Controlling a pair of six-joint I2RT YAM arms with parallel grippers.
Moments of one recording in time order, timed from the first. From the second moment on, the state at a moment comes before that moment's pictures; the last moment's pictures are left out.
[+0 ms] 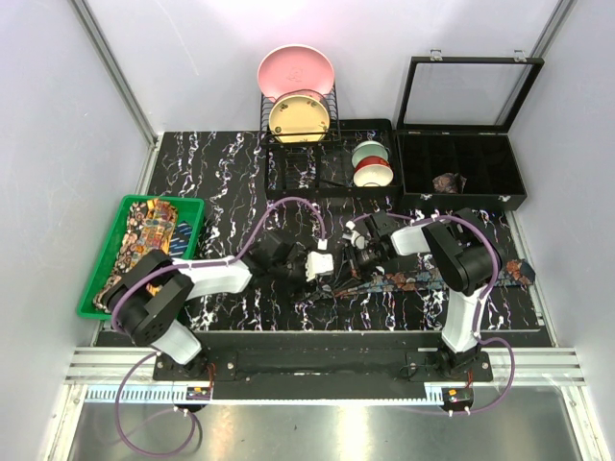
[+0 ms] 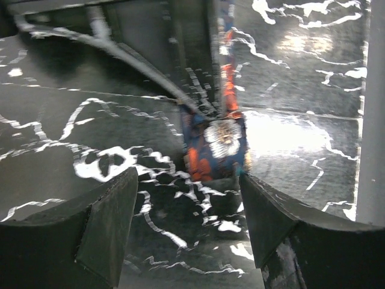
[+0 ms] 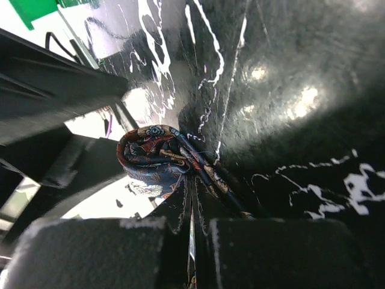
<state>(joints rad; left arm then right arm) -0.76 1.54 0.64 0.12 0.55 0.50 0.46 1.93 0.86 -0.16 -0.93 0.49</state>
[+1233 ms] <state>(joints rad) -0.90 1.63 0.77 0.04 0.39 0.32 0.44 1.82 0.83 -0.21 -0.89 0.49</state>
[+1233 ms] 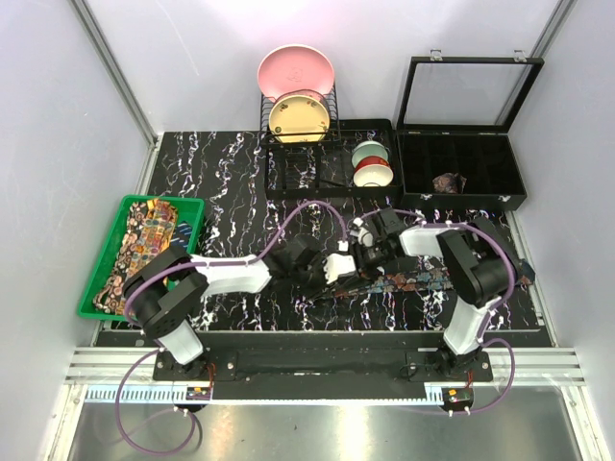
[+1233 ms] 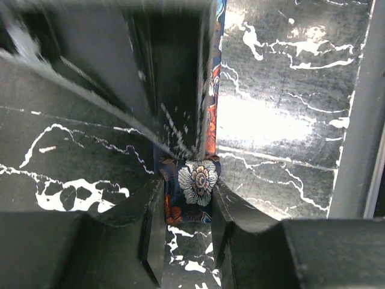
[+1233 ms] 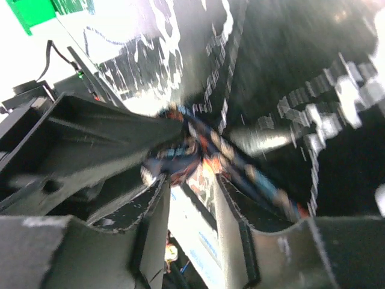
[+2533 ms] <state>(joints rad) -0.96 1.75 1.04 -0.38 0.23 0.43 0.39 1.87 0.62 0.39 -1.07 0.85</state>
